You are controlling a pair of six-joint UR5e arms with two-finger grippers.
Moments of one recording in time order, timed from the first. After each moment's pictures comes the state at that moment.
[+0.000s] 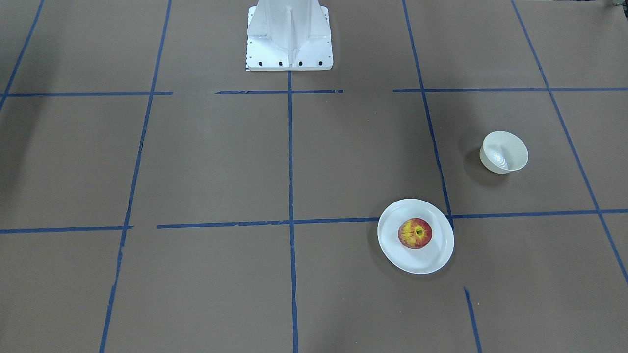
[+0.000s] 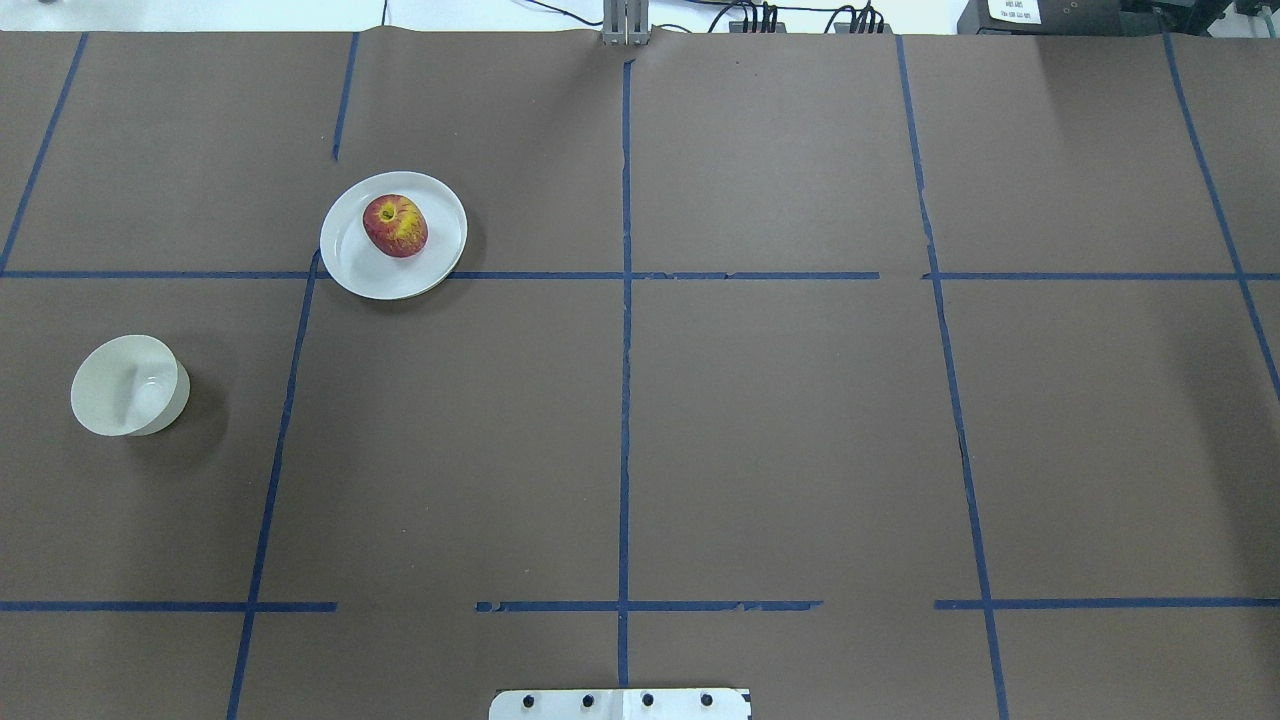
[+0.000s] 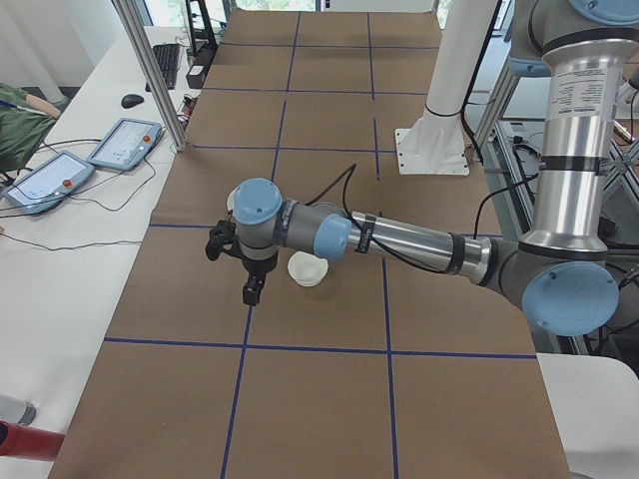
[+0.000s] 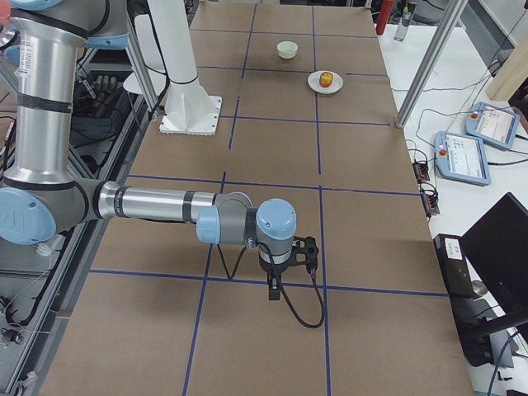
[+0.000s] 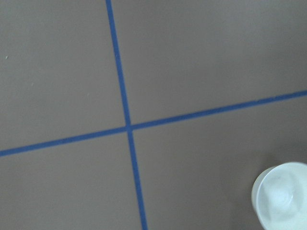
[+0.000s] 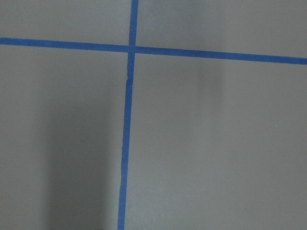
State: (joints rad) left arm -1.45 -1.66 -1.74 -1.64 -2.37 -0.13; right arm 1.59 -1.74 1.71 -1.54 2.30 -0.05
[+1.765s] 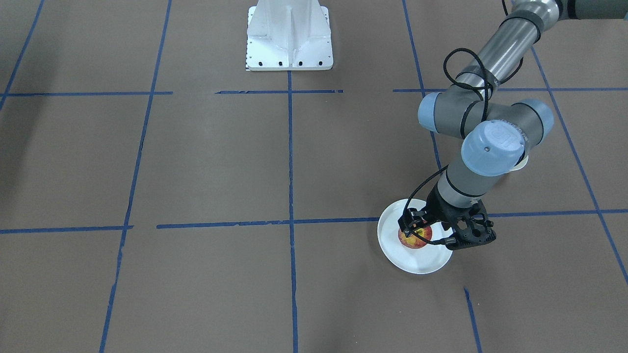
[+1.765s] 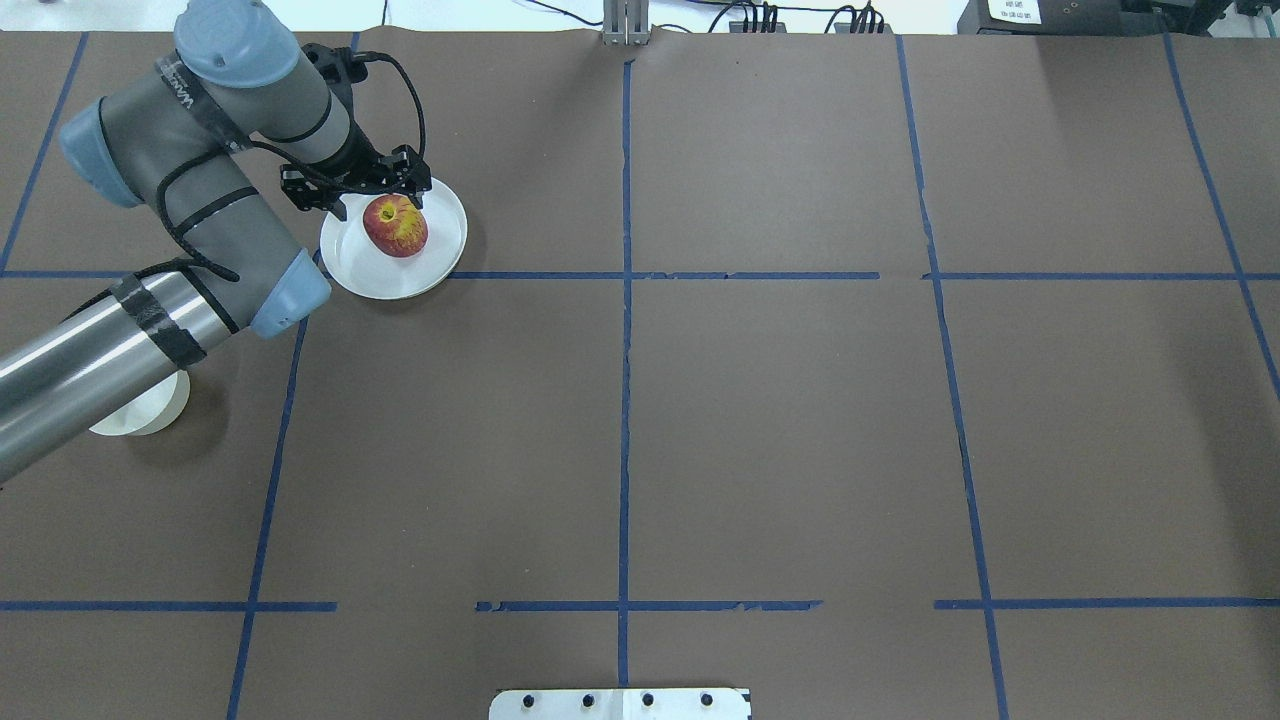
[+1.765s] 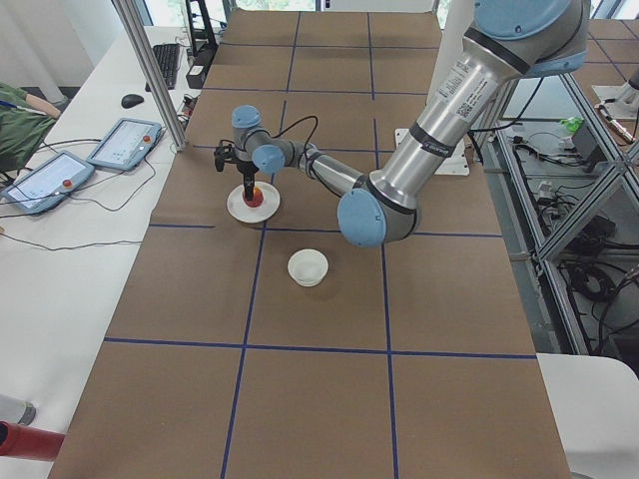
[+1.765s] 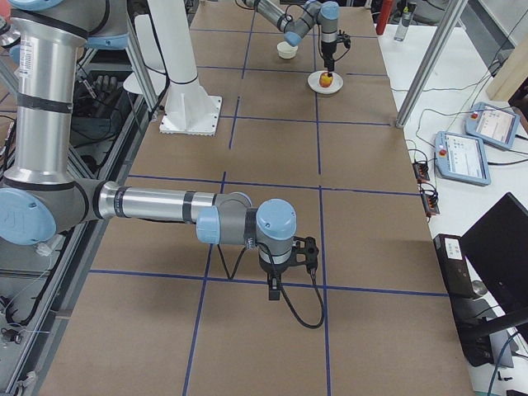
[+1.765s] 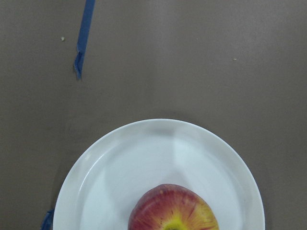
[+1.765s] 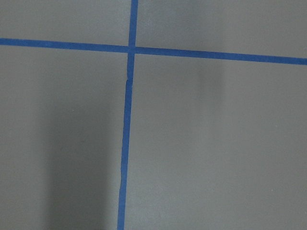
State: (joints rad) left arm -0.88 -2.23 -1.27 -1.93 -2.06 -1.09; right arm 1.59 -1.74 1.71 -1.54 2.30 -0.05
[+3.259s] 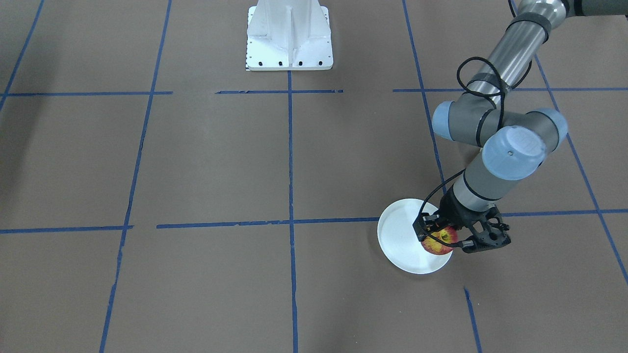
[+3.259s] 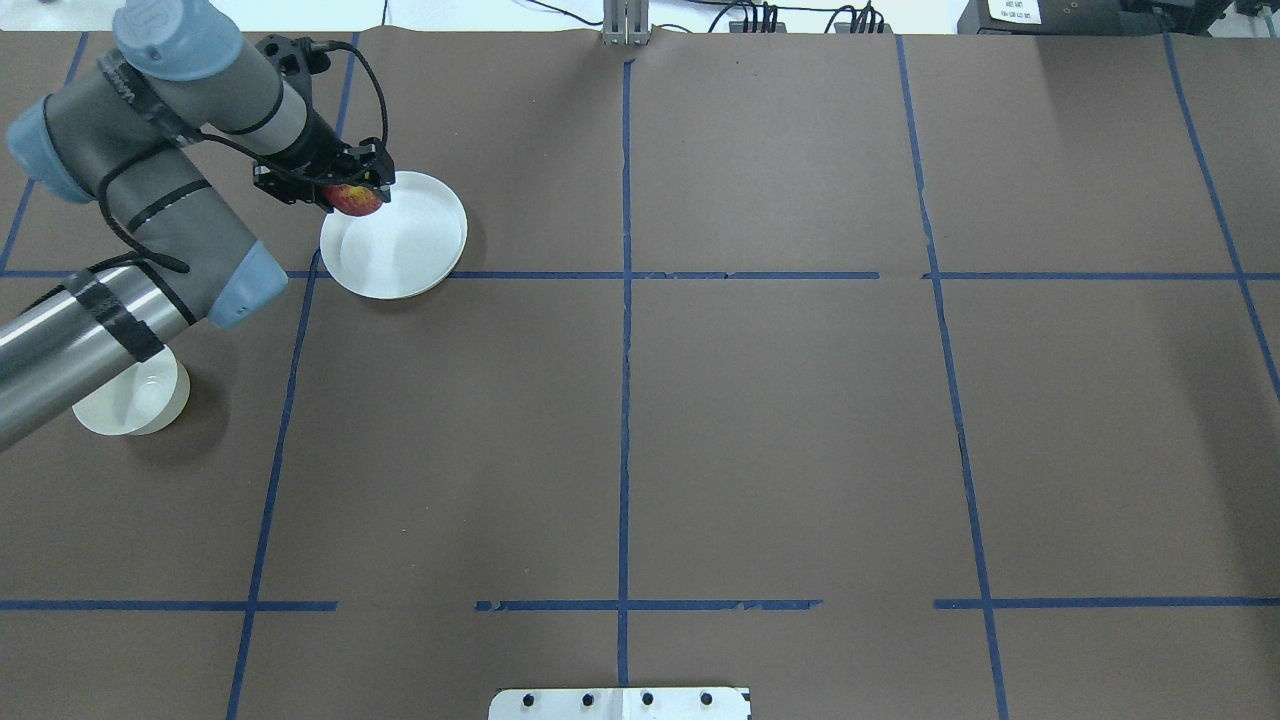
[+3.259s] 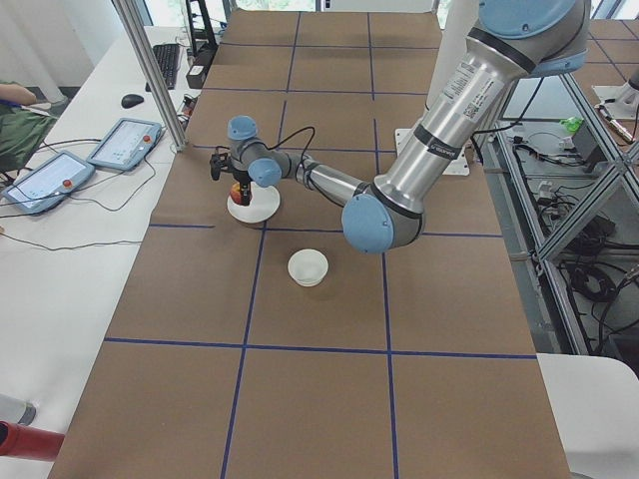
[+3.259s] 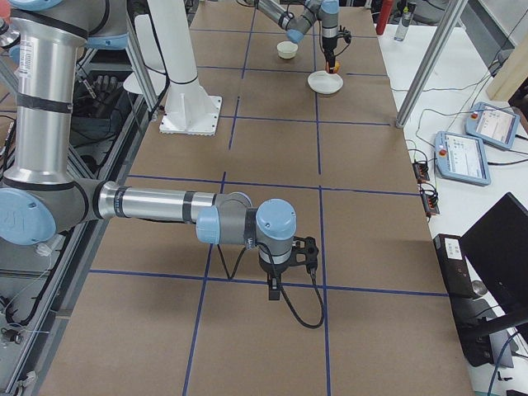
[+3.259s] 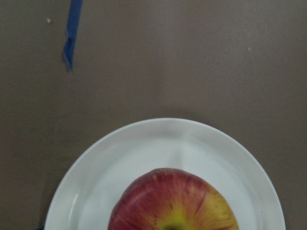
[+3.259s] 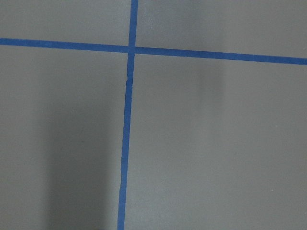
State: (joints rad) left arm -0.95 -2.15 -1.33 -1.99 -2.13 -1.05; right arm 1.59 -1.74 1.71 -1.54 2.30 -0.05
